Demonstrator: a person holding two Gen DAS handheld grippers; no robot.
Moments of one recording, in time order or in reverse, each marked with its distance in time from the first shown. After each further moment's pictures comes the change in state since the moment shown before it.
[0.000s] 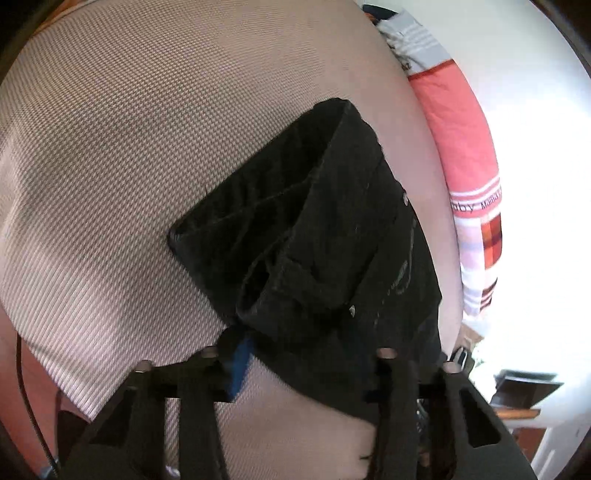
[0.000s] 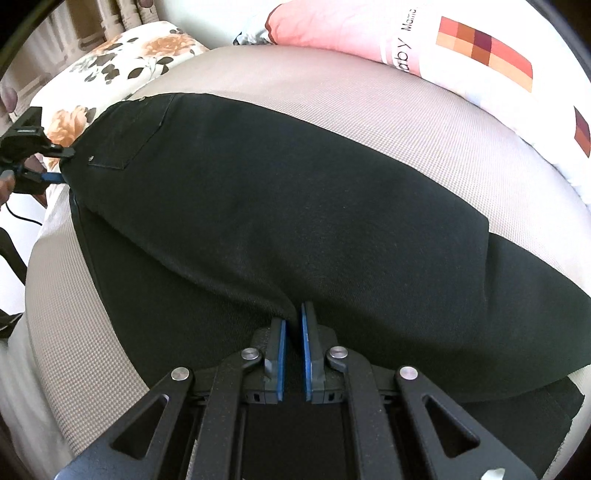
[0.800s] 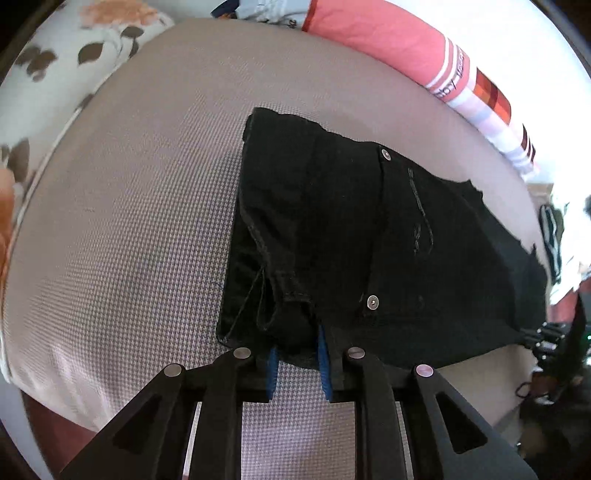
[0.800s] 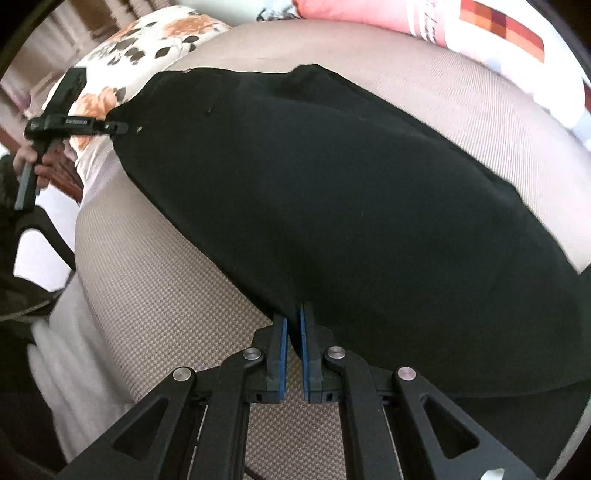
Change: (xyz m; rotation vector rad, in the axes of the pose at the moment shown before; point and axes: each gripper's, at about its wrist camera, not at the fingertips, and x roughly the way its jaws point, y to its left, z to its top) left arm 0.006 -0.035 0.006 0.697 0.009 0.301; right arm -0.029 0.055 -0.040 0.018 0.111 0.093
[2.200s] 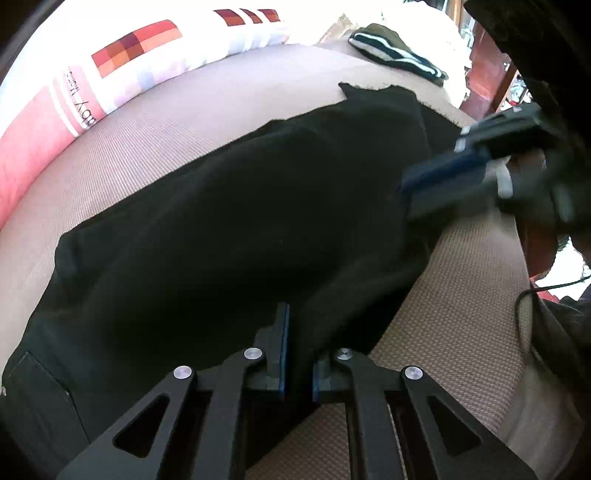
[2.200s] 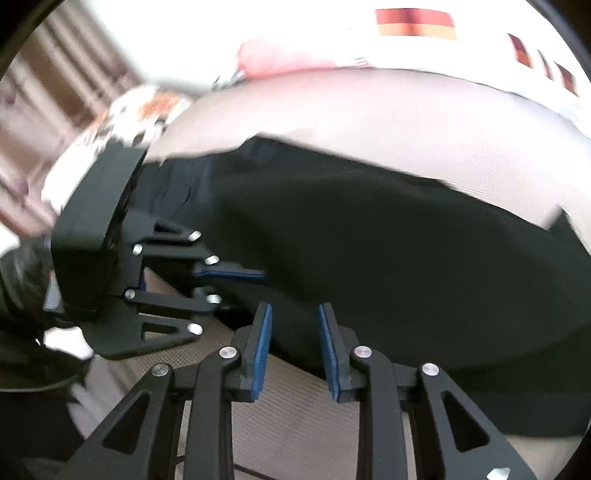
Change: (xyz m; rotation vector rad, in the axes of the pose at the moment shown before) left arm 0.104 -0.367 -0.077 0.926 -0.021 -0.150; right arm -0.061 -0.053 -0.021 0.301 -0.221 0.044
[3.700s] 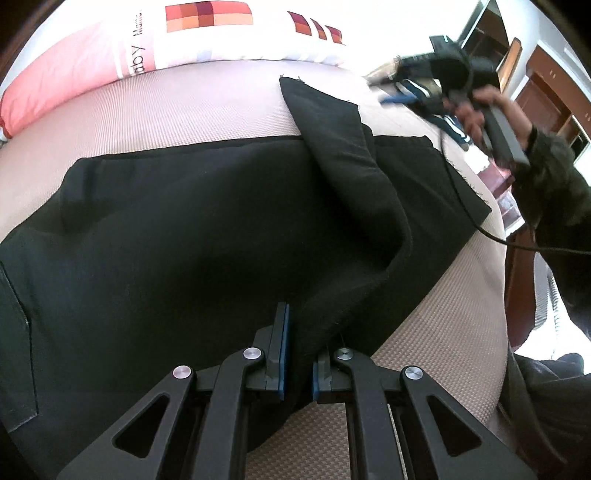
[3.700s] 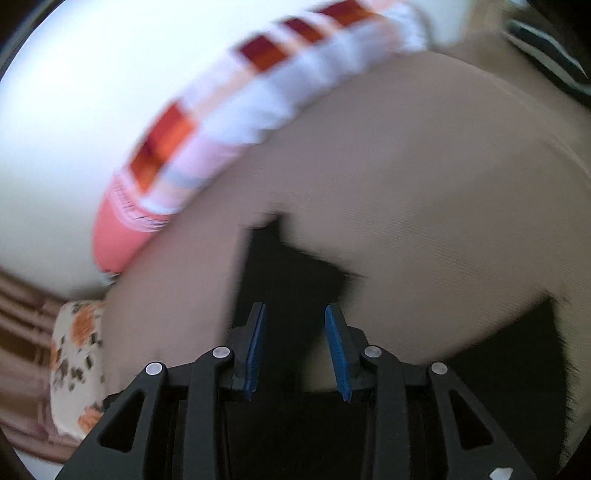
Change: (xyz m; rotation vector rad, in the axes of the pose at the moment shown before) left arm -0.006 0.032 -0.028 -0.308 -0.078 -0.096; right arm -0.028 -0.237 0.100 0.687 -0.204 -0.099
